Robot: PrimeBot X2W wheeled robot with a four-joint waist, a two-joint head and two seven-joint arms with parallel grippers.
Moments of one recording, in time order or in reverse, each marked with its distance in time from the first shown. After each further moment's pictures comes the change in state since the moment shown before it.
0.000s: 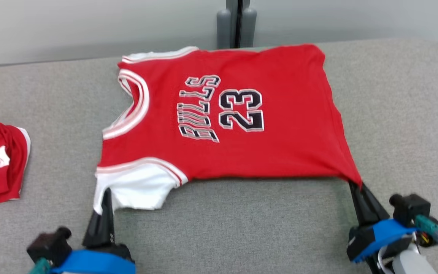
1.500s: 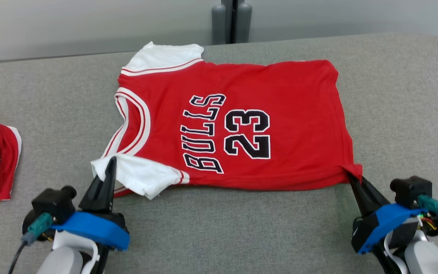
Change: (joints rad) left arm -0.134 0.093 -0.083 0.038 0.085 -0.044 0.081; right arm 0.073 -0.016 -0.033 -0.227 0.011 0.000 0.298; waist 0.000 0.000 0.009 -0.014
